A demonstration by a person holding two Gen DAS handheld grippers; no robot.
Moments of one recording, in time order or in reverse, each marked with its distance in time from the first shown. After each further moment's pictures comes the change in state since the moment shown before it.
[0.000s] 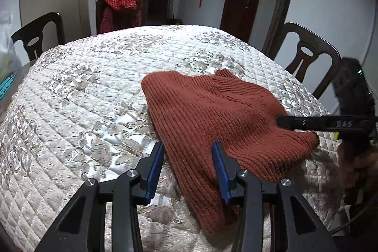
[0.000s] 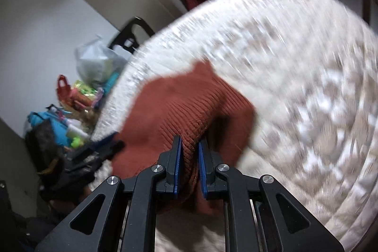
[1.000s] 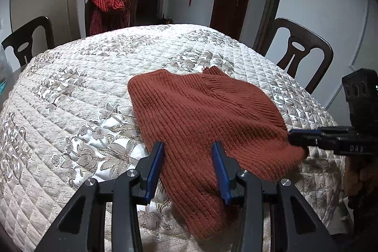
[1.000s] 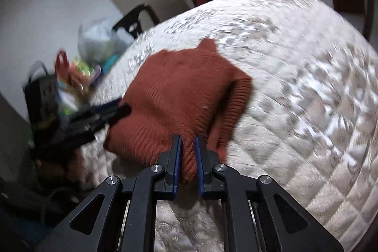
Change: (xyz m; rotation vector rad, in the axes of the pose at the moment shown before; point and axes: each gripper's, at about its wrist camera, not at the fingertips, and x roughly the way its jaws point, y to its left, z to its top) left arm 0.007 -0.010 0.002 0.035 0.005 -0.044; right arm -0.026 0.008 -0.028 -0.138 -0.017 -0.092
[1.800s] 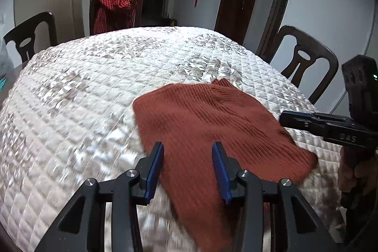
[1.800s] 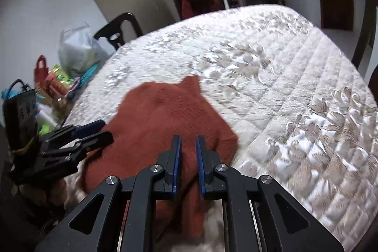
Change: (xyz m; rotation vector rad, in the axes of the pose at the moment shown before) left arm -0.004 0.012 0.012 -0.056 -0.005 -0.005; right arm 0.006 0.025 0.040 -0.092 -0.061 -0.084
